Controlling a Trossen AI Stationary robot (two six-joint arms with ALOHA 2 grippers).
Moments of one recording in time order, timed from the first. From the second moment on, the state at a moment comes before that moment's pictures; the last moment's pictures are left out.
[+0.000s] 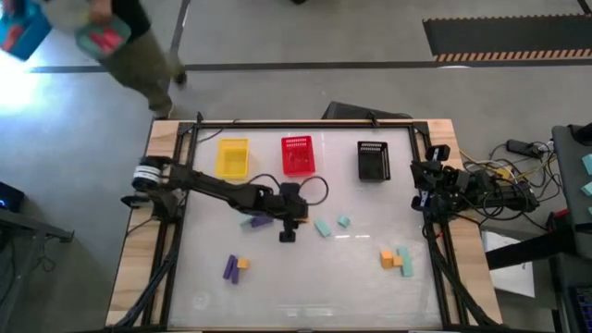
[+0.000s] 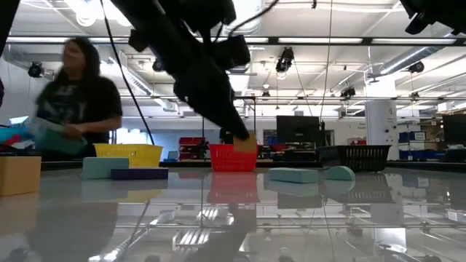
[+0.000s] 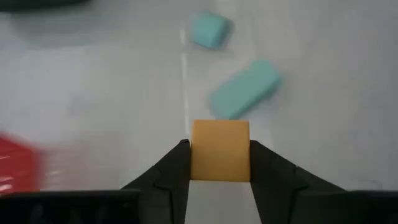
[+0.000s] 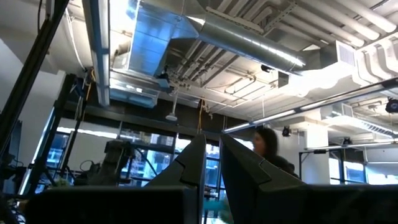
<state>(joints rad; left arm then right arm) -0.07 1.76 1.09 -0.14 -0.13 0.06 0.08 0.05 0.06 0.66 0.24 -0.39</state>
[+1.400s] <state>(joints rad) 0.40 1.80 1.12 -0.01 -0.19 0.06 0.08 0.05 0.06 0.67 0.25 -0.43</state>
